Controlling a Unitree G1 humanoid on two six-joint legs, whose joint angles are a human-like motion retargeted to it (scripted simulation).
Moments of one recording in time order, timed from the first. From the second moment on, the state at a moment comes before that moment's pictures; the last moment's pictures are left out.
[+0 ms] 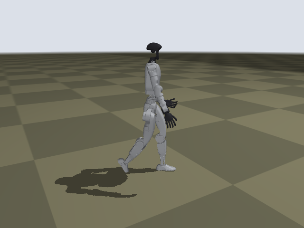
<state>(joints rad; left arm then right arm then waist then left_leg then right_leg) 0.21 -0.01 0.24 0.68 -0.51 -0.36 -0.70 -0.27 -0.20 -0.36 1.42 -0.49 -0.04 -0.05 0.05 -0.12 -0.09 -0.41 -0.04 0.05 0.20 0.04 0.00 0.13 0.18 0.01 0.35 0.44 -0.07</state>
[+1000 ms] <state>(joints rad) 0.23 -0.06 0.24 0.62 -0.55 -0.38 -0.67 -0.55 -0.35 -0.25 1.21 -0.52 -0.03 0.04 -0.05 -0.05 -0.04 -0.44 -0.07 0.48 0.10 -0.08 0.08 0.07 0.12 -0.14 0.06 -0.13 -0.12</state>
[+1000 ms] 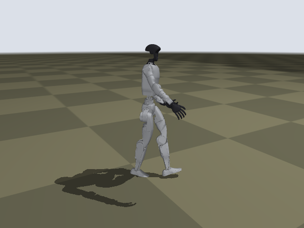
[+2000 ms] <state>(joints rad) 0.24 -0.04 0.23 0.63 -0.58 -0.33 -0.75 -0.13 -0.48 -0.39 1.53 -0.60 -0.01 0.23 -0.07 -0.05 -0.06 -0.35 0.01 0.32 0.87 -0.07 0.00 -0.12 -0.14 -0.10 0.11 -0.04 0.04</state>
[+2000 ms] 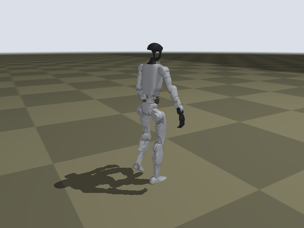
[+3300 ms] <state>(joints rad) 0.22 -0.12 0.13 0.71 -0.53 -0.38 -0.70 -0.07 -0.35 -0.41 1.52 -0.60 0.08 0.05 -0.02 -0.01 -0.06 -0.40 -0.07 0.19 0.83 0.10 -0.07 -0.10 -0.07 -0.14 0.11 -0.08 0.00</state>
